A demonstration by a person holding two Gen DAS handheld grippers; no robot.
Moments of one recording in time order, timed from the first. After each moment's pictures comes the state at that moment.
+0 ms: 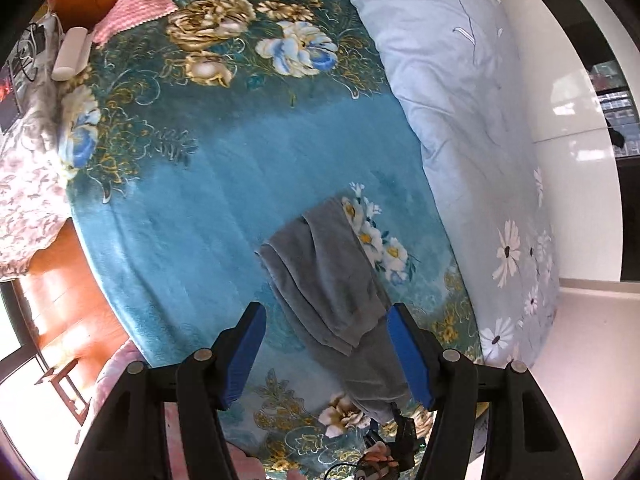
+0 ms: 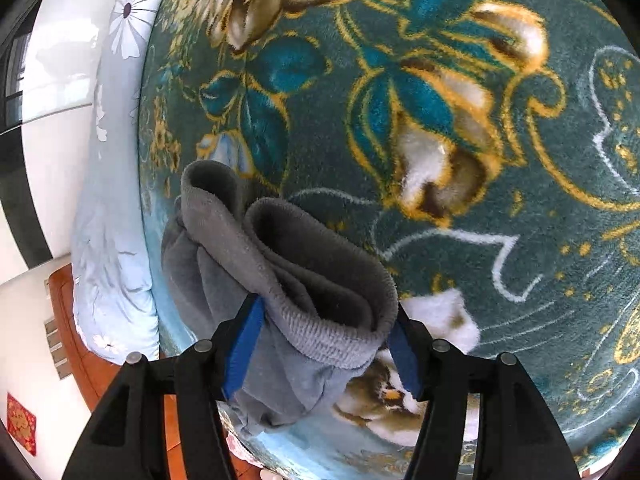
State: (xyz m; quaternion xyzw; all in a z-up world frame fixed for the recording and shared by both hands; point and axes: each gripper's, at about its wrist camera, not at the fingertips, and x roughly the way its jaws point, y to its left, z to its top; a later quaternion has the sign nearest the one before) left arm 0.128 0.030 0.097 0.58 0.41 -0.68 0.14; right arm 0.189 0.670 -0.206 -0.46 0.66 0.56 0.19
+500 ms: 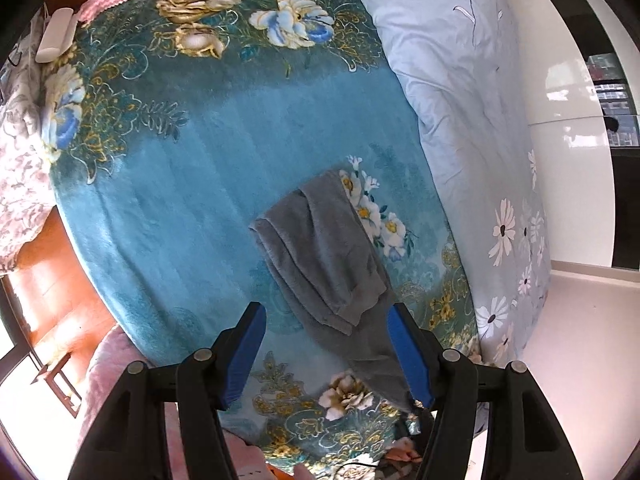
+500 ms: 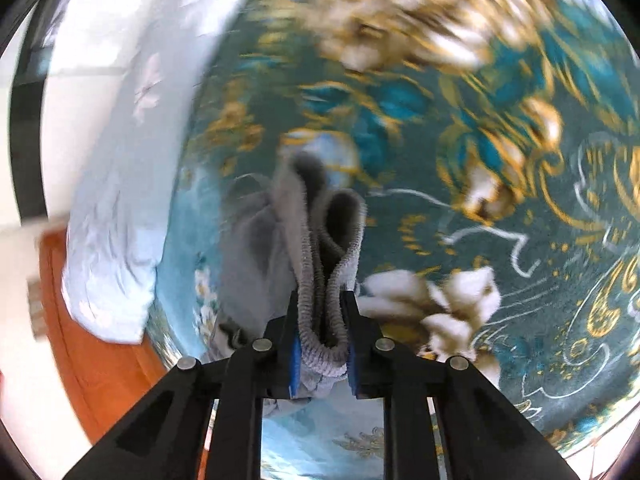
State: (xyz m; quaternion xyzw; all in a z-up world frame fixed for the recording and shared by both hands) left arm 0.144 0.027 0.070 0.60 0.43 -0.66 0.10; right arm 0.152 0.647 -0.108 -0.48 0.57 0.64 0.18
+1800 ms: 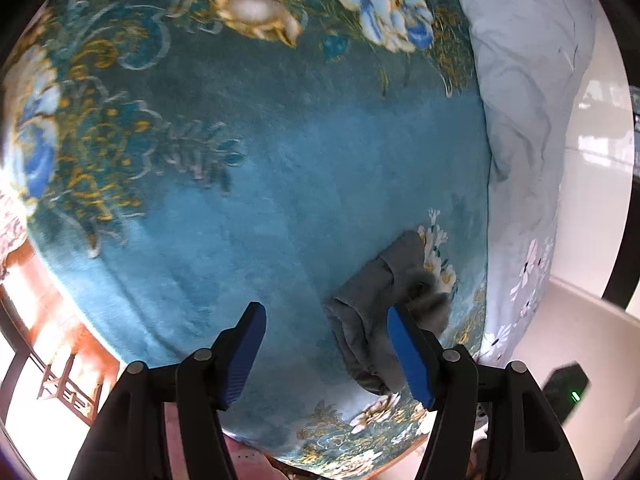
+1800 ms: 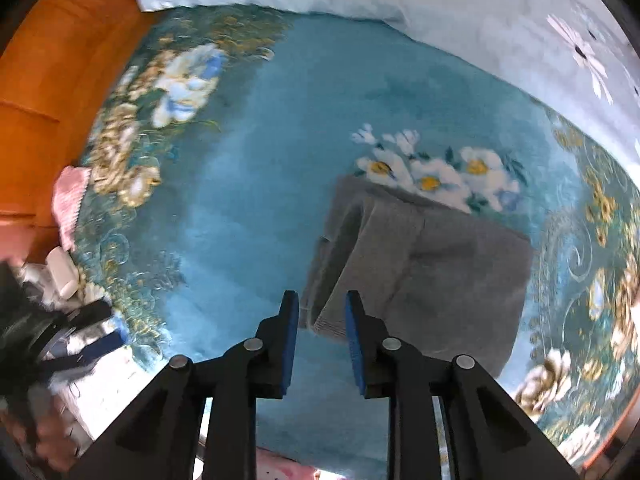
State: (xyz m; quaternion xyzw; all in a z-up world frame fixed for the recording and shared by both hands) left arm 0.096 -0.120 -0.080 0.66 0.48 -0.57 0.07; right arm -0.088 0.209 -0.031 -0.69 0.07 0.72 -0.05
